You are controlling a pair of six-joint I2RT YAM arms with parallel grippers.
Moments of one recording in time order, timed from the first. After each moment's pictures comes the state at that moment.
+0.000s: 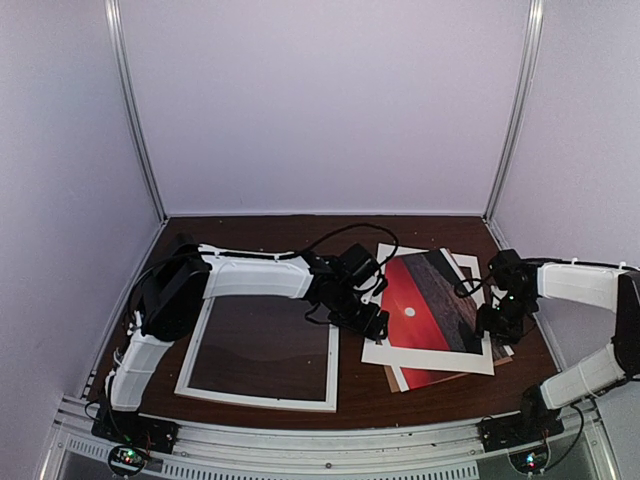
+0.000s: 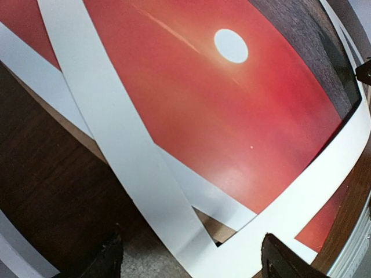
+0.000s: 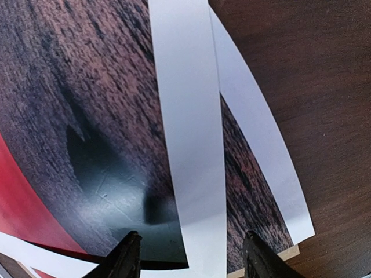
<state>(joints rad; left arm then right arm) -1.04 2.33 1.83 -0.53 0.20 -0.43 0.15 1.33 0.69 -0.76 0.01 0.48</state>
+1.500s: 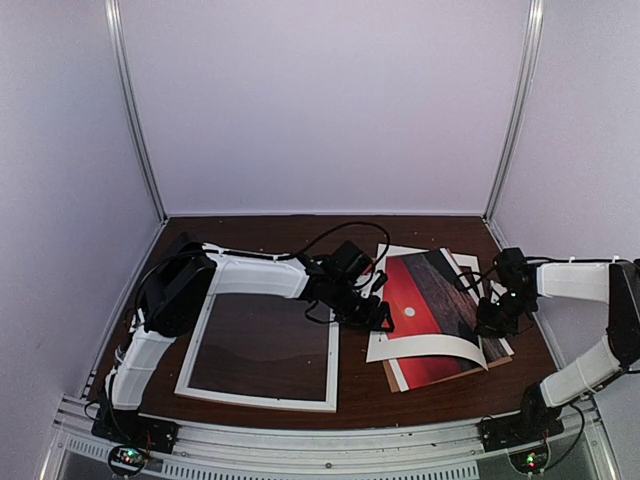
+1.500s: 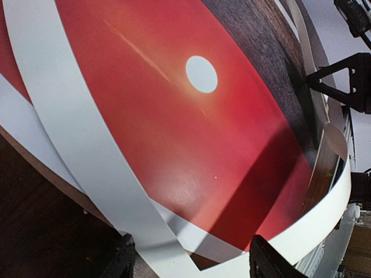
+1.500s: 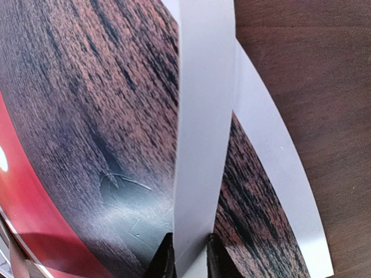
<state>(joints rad) -0.99 2.35 1.78 -0.33 0.40 -0.55 0.08 1.40 0.67 -0.59 -0.12 0.46</state>
